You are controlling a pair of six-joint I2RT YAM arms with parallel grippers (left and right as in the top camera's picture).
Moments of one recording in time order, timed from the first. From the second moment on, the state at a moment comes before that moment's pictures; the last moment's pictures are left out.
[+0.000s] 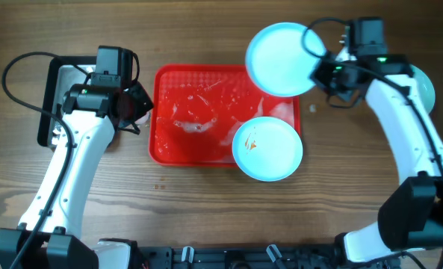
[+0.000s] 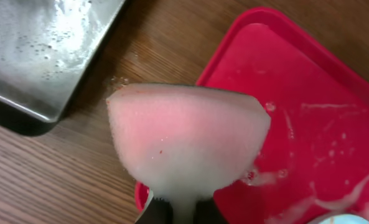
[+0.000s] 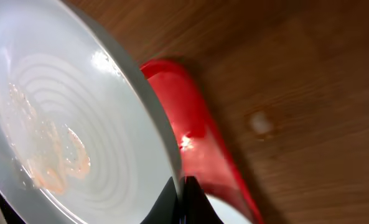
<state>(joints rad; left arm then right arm) -0.12 1.48 1.25 -0.93 -0.08 -0.65 0.00 1.69 1.41 -0.83 -0.20 0.64</state>
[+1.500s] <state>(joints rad) -0.32 1.65 1.25 -0.69 -0.02 -0.62 0.50 1.70 1.41 -0.76 1.06 0.44</state>
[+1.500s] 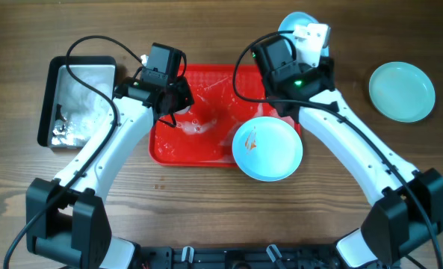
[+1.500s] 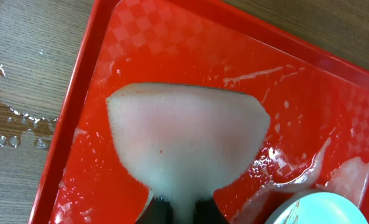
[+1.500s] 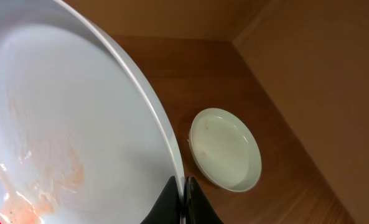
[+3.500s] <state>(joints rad) -0.32 1.65 1.25 -0.71 -0.02 -0.62 -0.71 1.71 1.10 -0.52 -0.14 0.72</state>
